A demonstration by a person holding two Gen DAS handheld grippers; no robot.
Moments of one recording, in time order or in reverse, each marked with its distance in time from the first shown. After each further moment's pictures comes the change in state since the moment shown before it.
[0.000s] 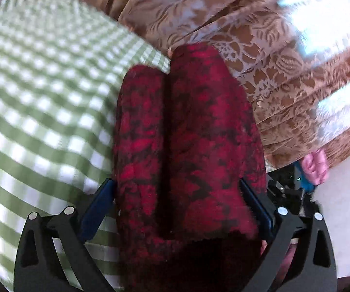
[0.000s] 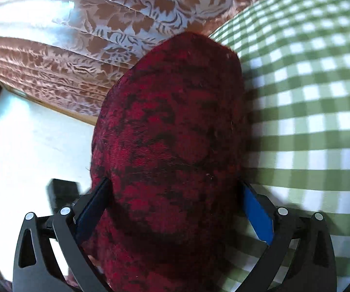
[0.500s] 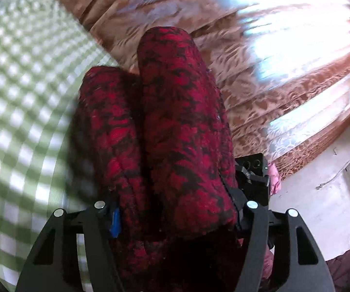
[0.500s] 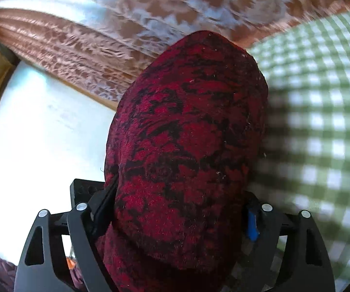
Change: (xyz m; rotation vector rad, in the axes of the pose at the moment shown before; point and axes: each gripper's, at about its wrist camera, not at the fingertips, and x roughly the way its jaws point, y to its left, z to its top) left arm -0.036 -0.003 0.008 0.019 -0.130 -0.308; right arm 0.021 0.064 0.040 -0.203 0.055 0.062
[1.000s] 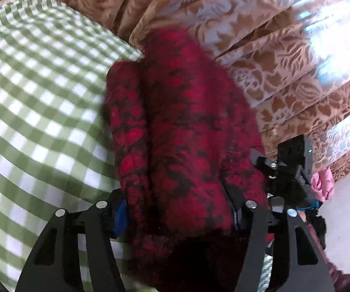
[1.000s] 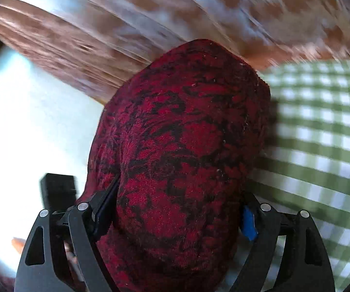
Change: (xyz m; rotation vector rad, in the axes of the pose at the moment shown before) left arm 0.053 0.050 0.049 0.012 0.053 0.354; right arm 0.081 -0.033 0.073 -0.053 0.103 -0.239
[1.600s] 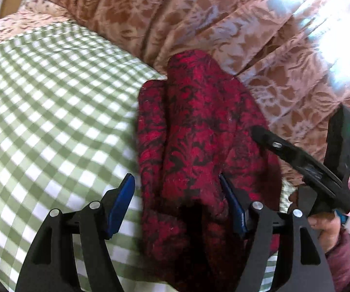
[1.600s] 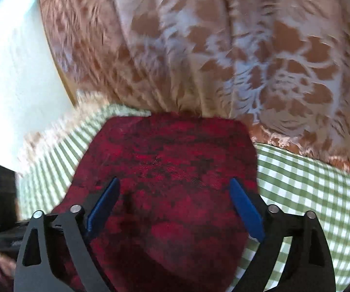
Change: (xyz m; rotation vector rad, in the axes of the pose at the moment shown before) left arm -0.037 -0.016 -0.017 -0.008 -0.158 0.252; right arm 0.006 0.108 0.013 -0.420 -0.157 -0.430
